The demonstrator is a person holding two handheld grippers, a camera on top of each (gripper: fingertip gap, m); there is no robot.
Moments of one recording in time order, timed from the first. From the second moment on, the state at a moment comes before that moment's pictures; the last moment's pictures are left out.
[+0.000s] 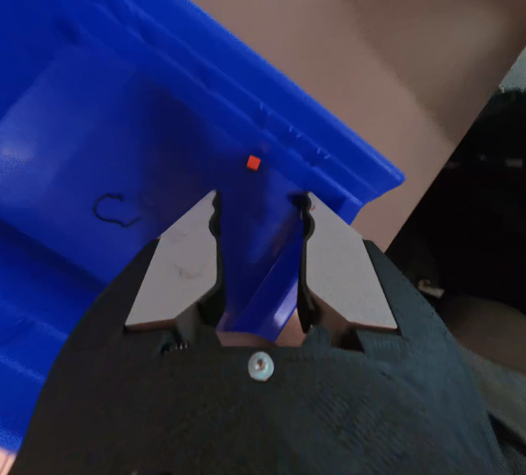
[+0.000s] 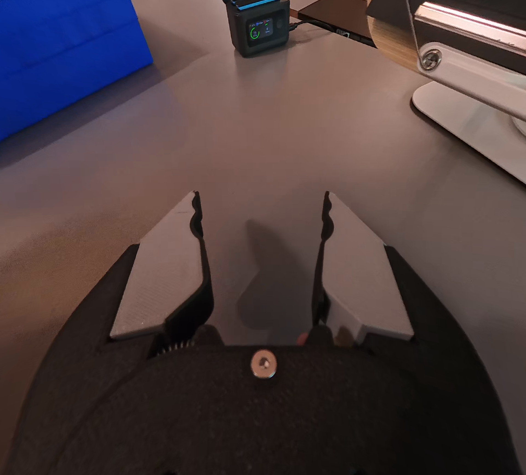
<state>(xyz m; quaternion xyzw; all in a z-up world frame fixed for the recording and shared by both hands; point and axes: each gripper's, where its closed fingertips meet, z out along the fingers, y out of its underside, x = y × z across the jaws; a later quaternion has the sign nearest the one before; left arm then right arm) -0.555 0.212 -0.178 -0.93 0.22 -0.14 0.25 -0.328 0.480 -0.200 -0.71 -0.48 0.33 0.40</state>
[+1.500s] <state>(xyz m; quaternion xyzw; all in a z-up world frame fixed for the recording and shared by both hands) -0.614 0.242 -0.196 -0.92 0.25 0.14 0.27 -0.332 0.458 -0.186 -0.68 -0.48 0.40 0.38</state>
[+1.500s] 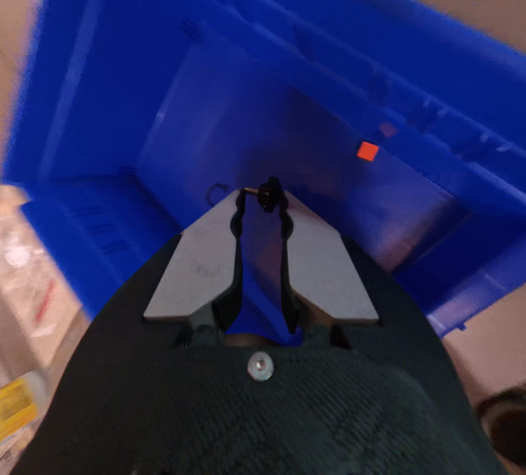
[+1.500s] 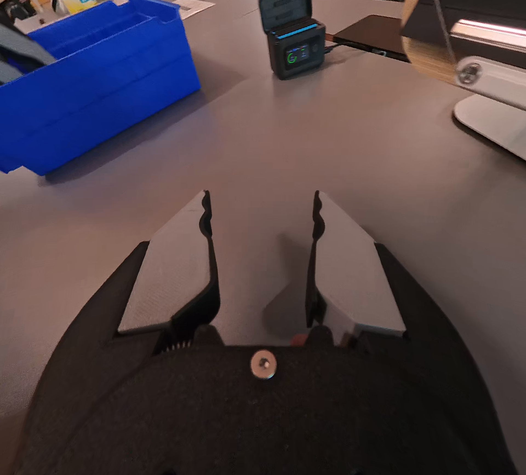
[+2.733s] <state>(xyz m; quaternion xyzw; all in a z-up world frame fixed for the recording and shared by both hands) -0.293 0.460 -0.151 -0.67 0.35 0.26 0.61 -0.303 0.440 -0.159 -0.64 -0.45 0.60 0.19</state>
